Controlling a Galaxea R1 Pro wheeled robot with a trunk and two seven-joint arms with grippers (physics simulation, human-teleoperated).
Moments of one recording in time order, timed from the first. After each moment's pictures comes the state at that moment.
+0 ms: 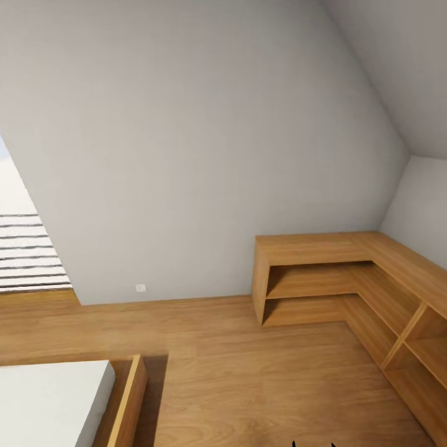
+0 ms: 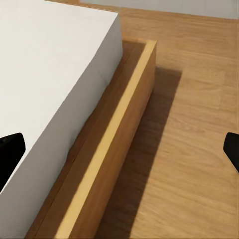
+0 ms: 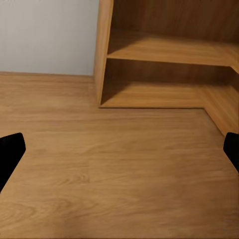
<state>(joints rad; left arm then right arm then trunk) -0.14 -0.04 -0.18 -0.02 0.39 -0.94 0.31 -0.25 0.05 0.73 0.00 -0.39 -1.05 -0.47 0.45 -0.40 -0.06</state>
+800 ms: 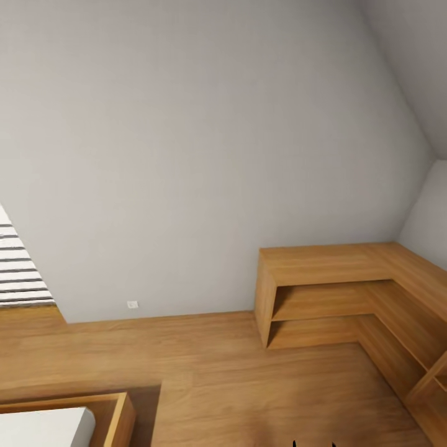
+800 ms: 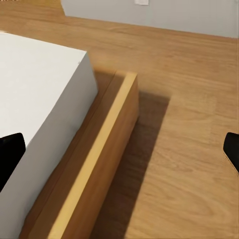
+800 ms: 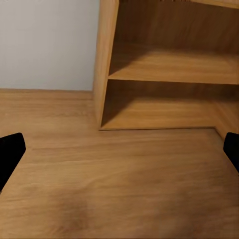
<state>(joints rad) -0.14 -0.04 -0.18 -0.02 0.39 -0.94 0.31 -0.25 0.05 0.73 0.00 -0.39 -1.05 -0.47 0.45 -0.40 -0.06</state>
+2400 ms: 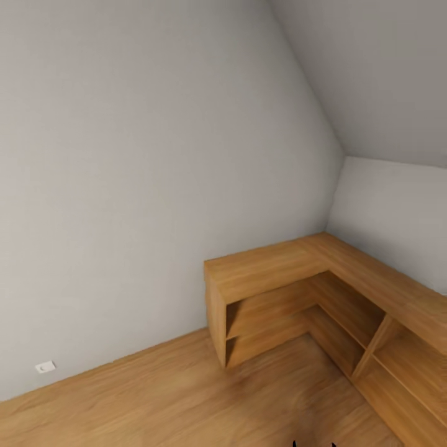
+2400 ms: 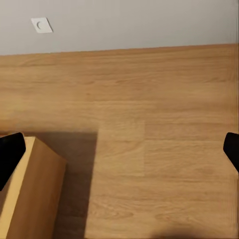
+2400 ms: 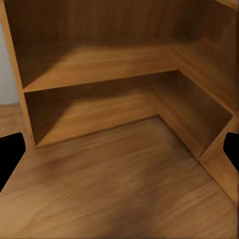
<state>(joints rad) -0.14 -0.05 -0.18 -0.02 0.39 -0.90 0.31 -0.25 0.05 0.73 0.00 -0.39 -1.05 -0.47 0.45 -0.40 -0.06</state>
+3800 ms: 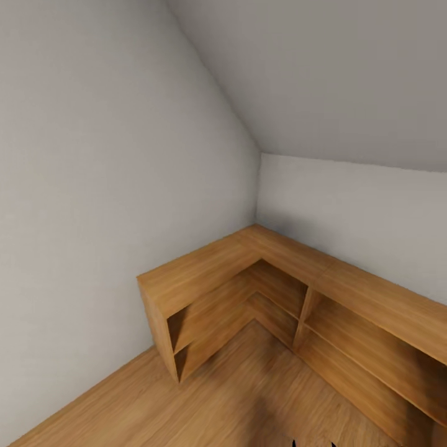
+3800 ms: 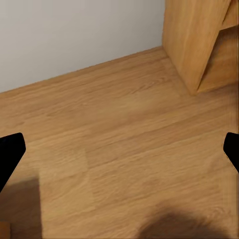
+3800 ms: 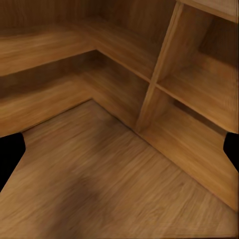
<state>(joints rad) -0.14 -0.05 -0.18 -0.02 0.39 -0.90 0.31 -0.25 0.05 0.73 0.00 -0.39 -1.05 -0.47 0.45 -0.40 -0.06</state>
